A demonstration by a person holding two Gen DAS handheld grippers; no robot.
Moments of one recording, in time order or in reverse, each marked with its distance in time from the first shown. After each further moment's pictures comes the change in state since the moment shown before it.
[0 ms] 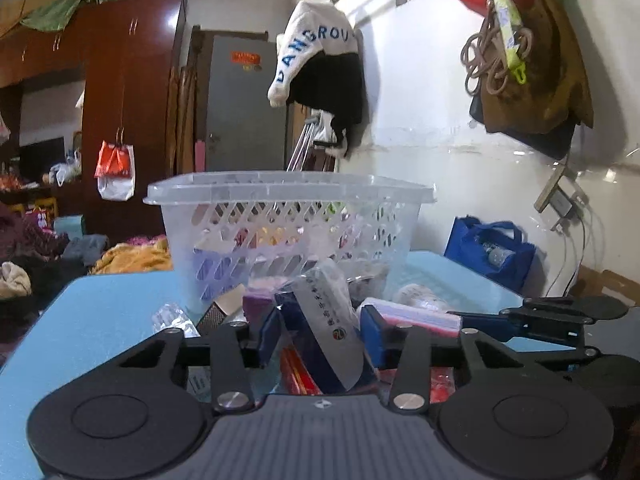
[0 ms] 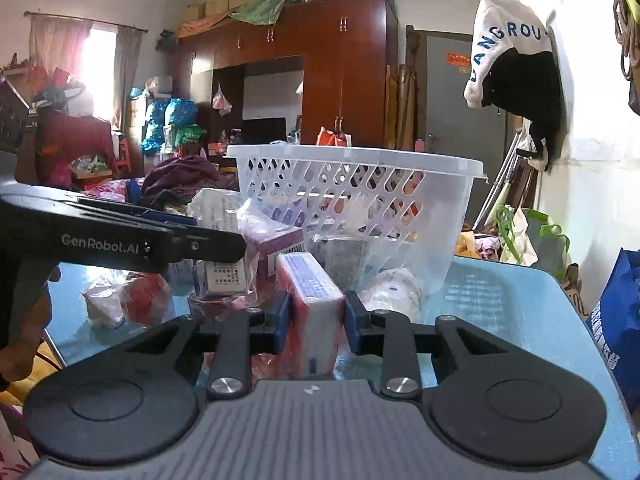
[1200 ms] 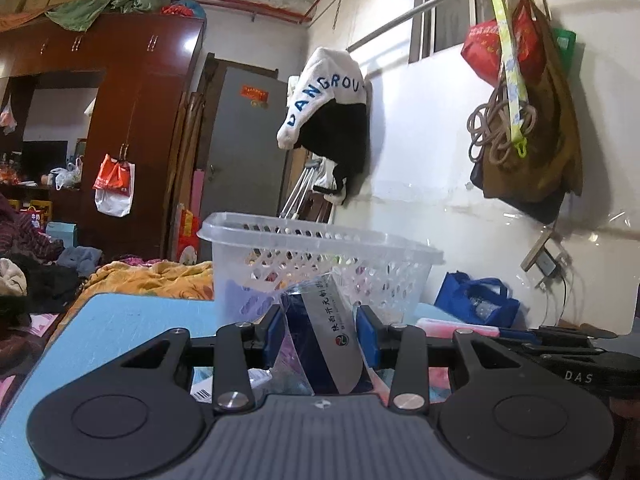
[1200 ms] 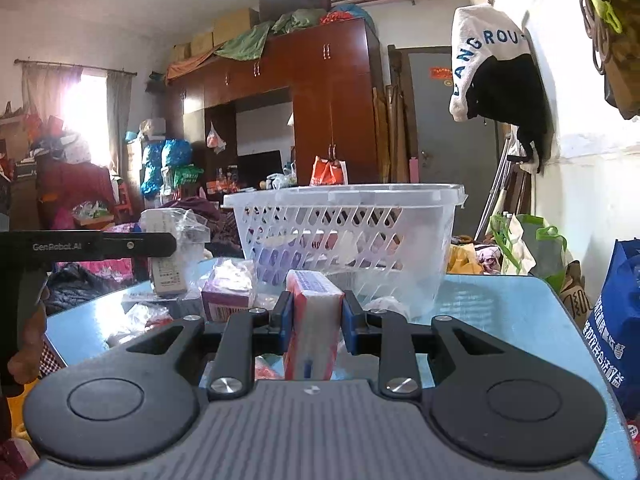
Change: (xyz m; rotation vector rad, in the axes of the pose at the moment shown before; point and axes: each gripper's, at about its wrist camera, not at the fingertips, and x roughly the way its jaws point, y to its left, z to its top) left arm -0.038 0.058 0.008 -0.097 -0.131 -0.054; right arm -0.022 -0.010 0.012 0.100 -0.094 0.011
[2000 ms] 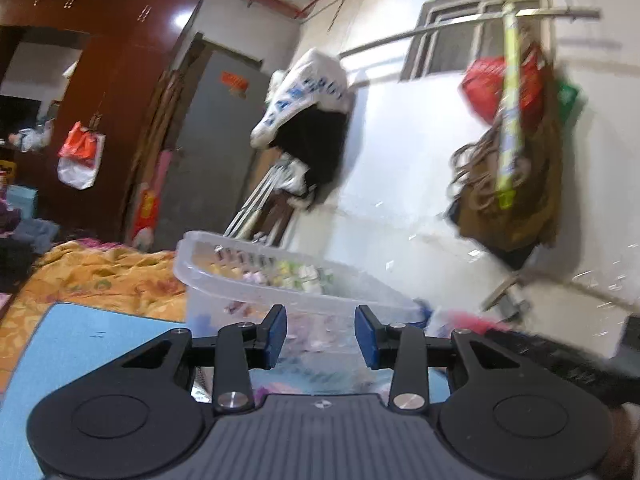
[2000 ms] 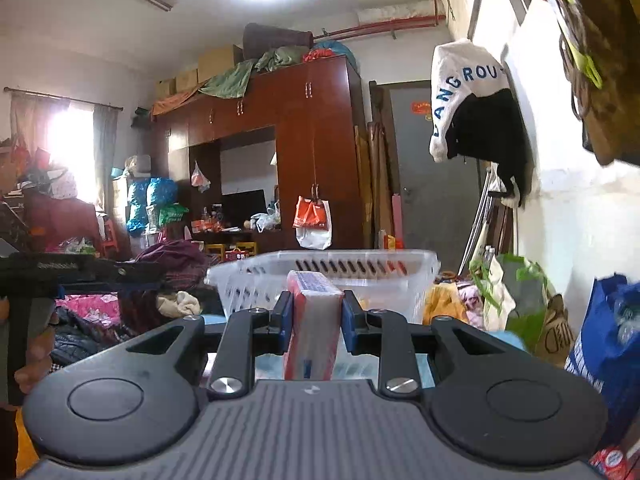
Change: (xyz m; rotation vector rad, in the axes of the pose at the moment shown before) left arm 0.034 0.035 0.049 -0.127 0.043 -0.140; right arm -0.008 -0.010 0.053 0.016 -0.104 -0.048
